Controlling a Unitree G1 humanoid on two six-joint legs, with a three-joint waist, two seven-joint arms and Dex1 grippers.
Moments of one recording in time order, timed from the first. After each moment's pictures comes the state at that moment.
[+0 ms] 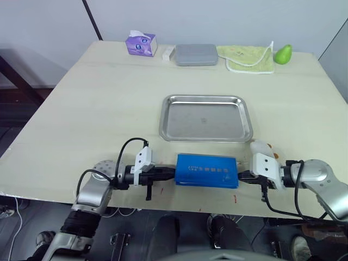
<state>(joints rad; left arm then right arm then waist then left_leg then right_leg) -0.16 0.59 -0.11 0.05 -0.34 0.12 -1.33 -0.09 -0.87 0.21 -0.37 0.20 0.37 1.04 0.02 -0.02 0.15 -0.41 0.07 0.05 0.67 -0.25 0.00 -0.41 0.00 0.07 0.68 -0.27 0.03</state>
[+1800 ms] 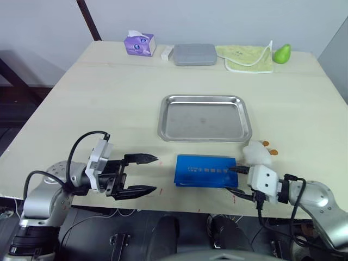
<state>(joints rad) 0.00 0.79 0.18 -0.19 -0.71 0.34 -1.47 0.11 -0.70 0.16 -0.53 0.09 0.20 0.88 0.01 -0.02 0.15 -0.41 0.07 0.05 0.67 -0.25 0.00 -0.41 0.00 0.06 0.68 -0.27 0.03</state>
